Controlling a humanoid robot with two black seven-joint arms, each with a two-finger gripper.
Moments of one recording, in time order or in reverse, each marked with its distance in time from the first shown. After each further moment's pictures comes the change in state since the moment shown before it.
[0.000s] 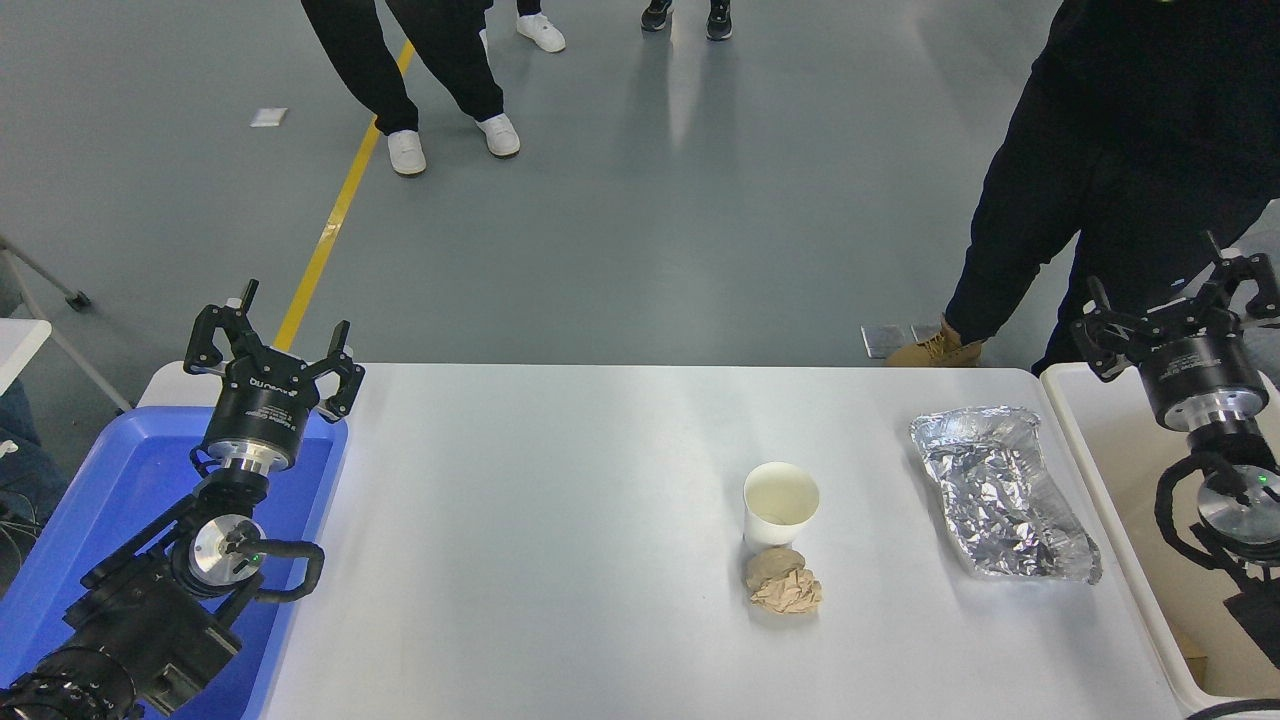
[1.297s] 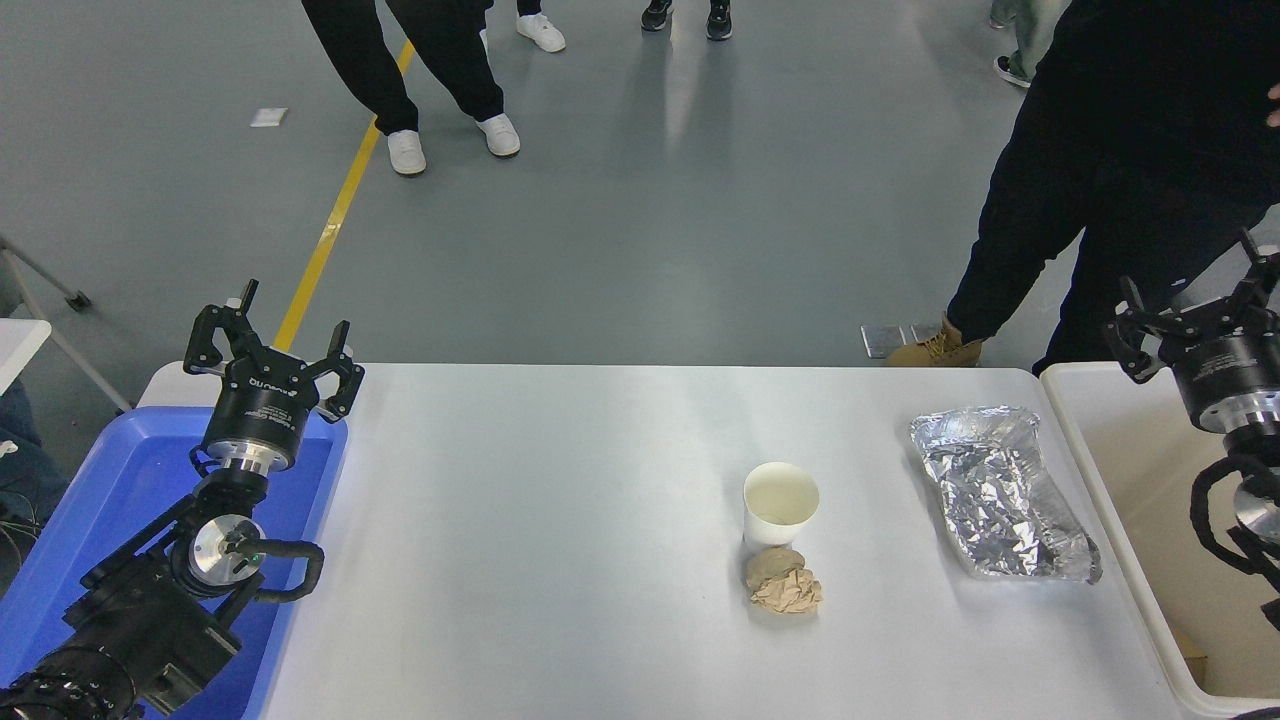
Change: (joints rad) left arm 0.000 0.000 0.000 0.000 0.000 0.001 0.000; right arm -0.008 -0.055 -0.039 0.000 -0.003 0.002 0.001
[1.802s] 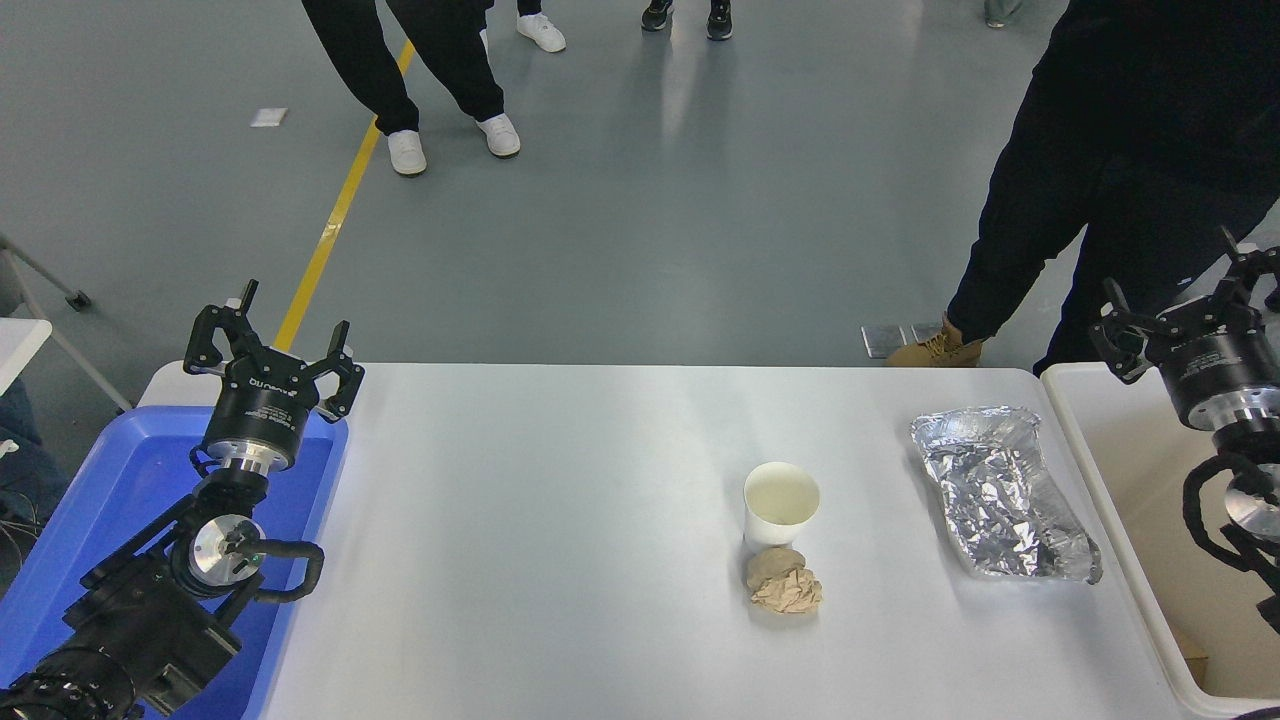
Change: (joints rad) left arm 0.000 0.000 0.000 0.000 0.000 0.000 0.000; right arm 0.021 -0.008 -0.024 0.002 0.000 -0.003 0.001
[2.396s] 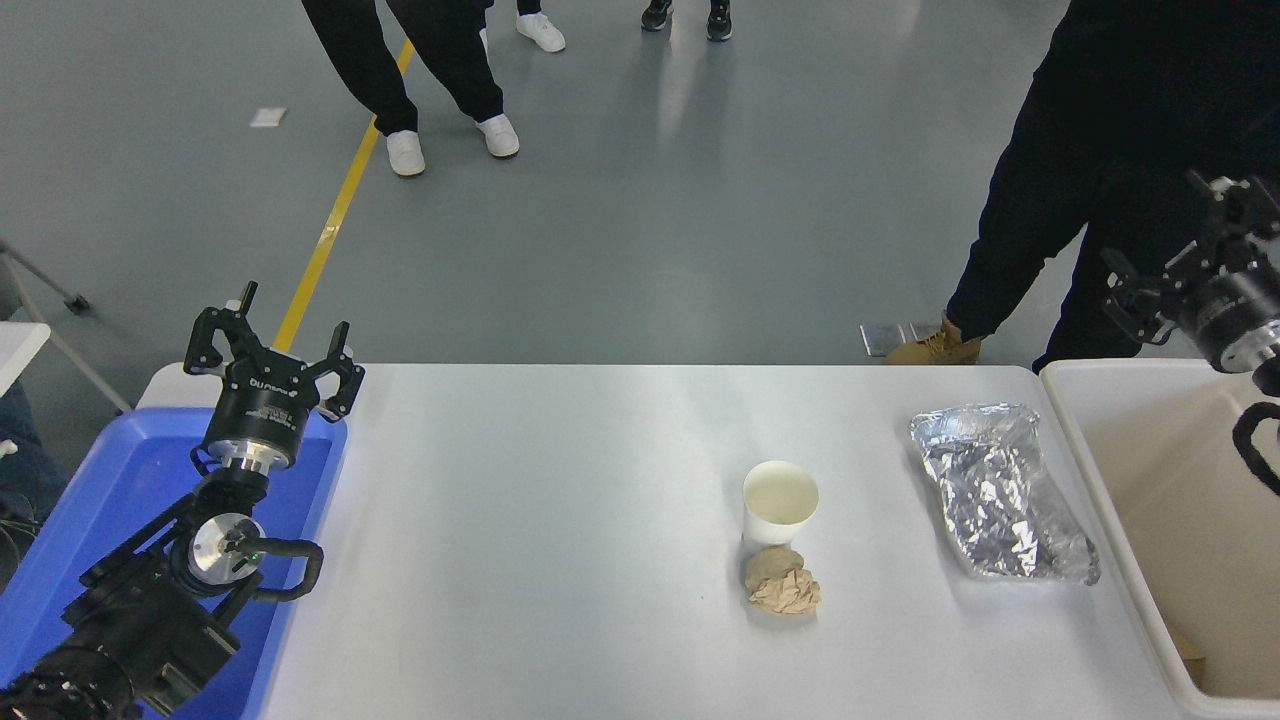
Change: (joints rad) left arm 0.000 0.000 0.000 0.000 0.000 -0.001 0.000; right arm 0.622 -0.210 -1.090 -0.001 0.000 -0.038 -0.035
